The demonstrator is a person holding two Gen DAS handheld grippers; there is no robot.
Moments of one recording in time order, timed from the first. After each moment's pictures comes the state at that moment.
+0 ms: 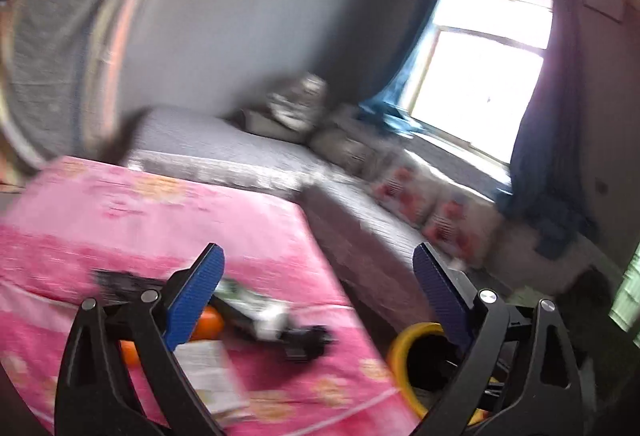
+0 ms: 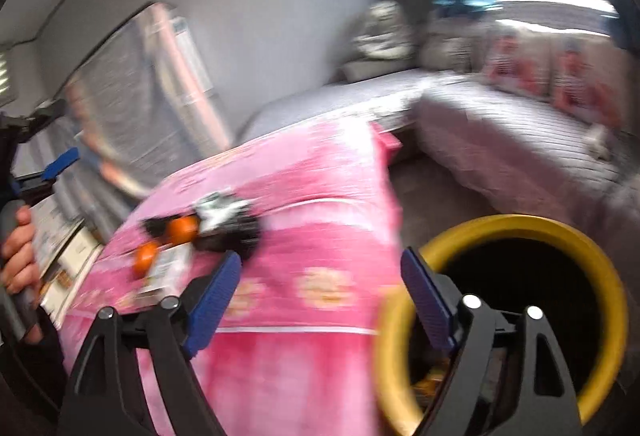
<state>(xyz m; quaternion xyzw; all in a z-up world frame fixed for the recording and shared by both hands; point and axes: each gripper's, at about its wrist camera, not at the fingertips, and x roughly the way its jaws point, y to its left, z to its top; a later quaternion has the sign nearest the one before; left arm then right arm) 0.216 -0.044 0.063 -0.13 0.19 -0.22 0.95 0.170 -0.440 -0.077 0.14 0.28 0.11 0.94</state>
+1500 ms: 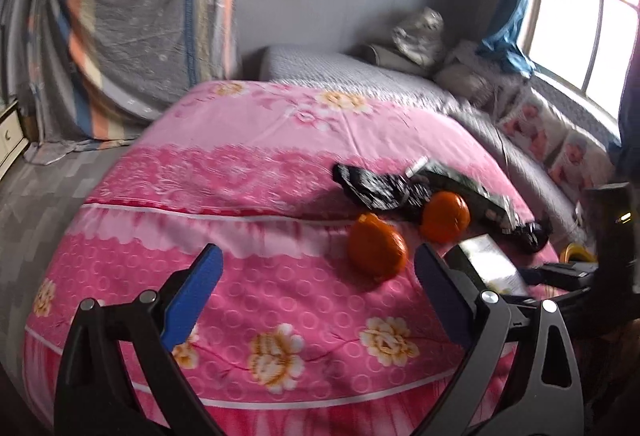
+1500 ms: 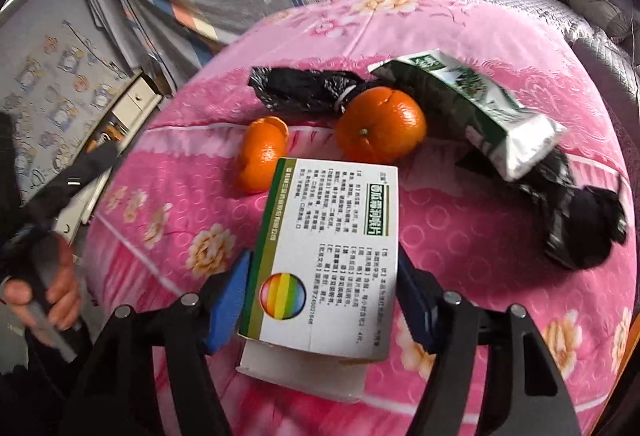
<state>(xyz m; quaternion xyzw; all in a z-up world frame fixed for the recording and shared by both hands) 0.236 0.112 -0.056 -0.06 0.33 -0.06 0.94 0.278 -0.196 -0.117 0.02 0.48 0.27 0.84</state>
